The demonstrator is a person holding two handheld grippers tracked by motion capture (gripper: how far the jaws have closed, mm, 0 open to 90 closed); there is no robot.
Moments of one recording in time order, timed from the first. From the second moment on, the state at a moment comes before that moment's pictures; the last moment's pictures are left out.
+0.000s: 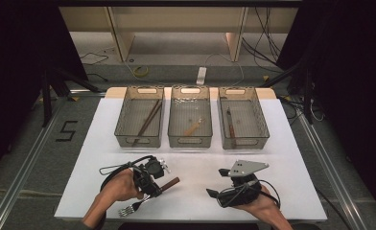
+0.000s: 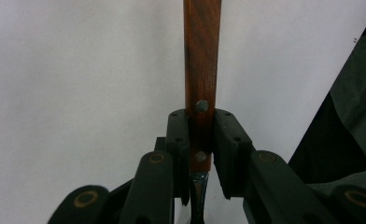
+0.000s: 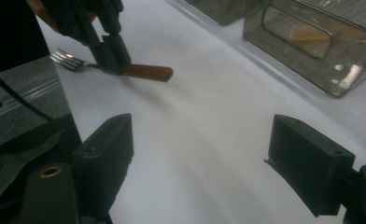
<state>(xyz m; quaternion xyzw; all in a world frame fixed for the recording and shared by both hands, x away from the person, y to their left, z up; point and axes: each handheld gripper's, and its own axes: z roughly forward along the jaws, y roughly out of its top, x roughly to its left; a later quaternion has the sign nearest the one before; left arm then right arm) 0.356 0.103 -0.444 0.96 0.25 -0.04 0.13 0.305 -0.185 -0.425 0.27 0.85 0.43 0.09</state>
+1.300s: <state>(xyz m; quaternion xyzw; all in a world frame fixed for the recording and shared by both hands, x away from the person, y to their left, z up) 0.351 0.044 -0.431 0.98 0.17 -0.08 0.11 0.274 -0.096 -0.455 -0.02 0.92 0.26 0.28</state>
